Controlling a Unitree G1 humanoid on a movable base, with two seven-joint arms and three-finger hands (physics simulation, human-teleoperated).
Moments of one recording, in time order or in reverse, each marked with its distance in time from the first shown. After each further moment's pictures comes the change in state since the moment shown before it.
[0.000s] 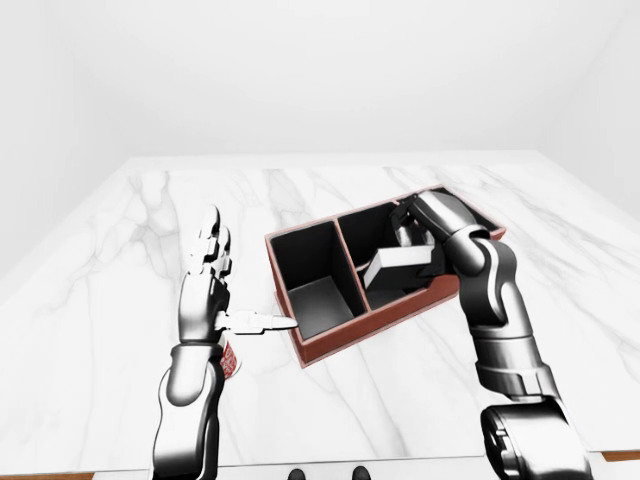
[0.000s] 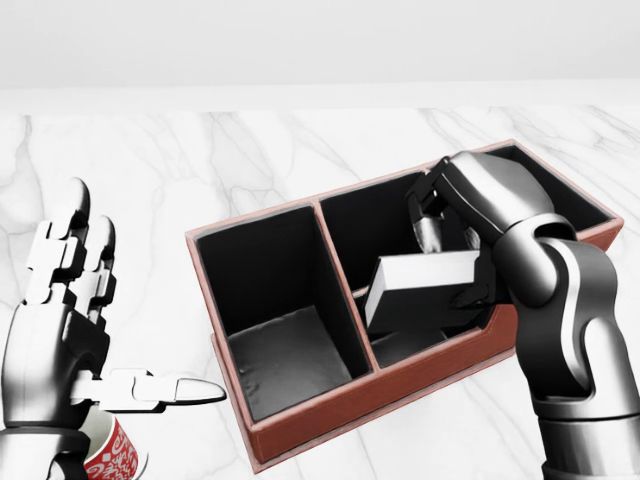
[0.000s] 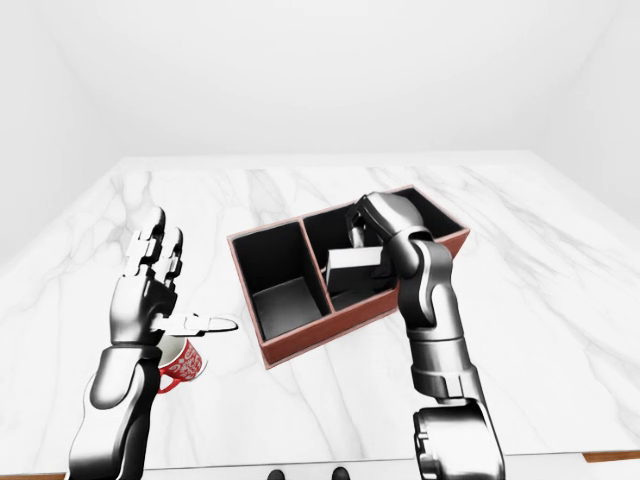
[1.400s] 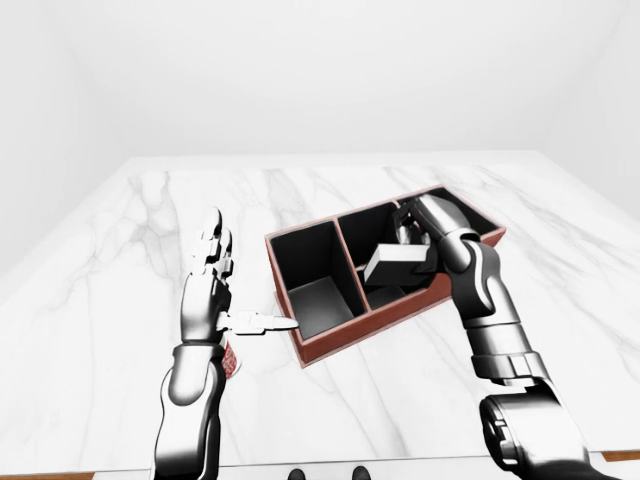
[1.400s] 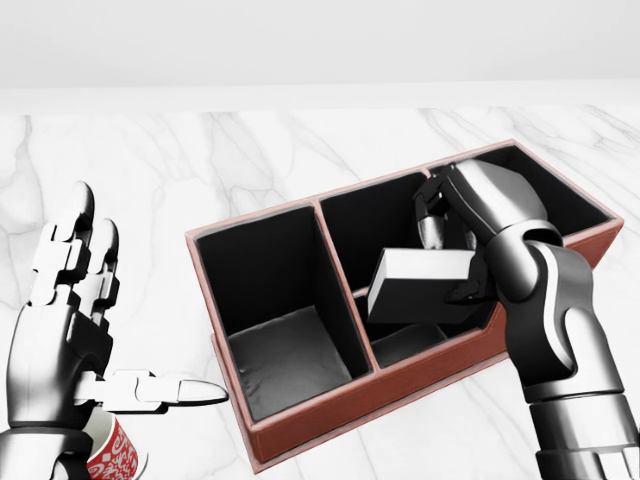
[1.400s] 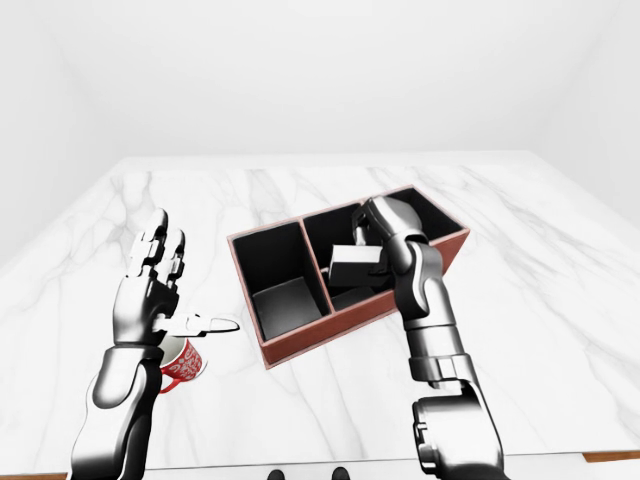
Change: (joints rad) left arm 0.000 -0.001 -0.004 0.012 0.002 0.000 0.001; right arm -0.055 -0.010 0.015 0.238 0.028 0.000 -0.192
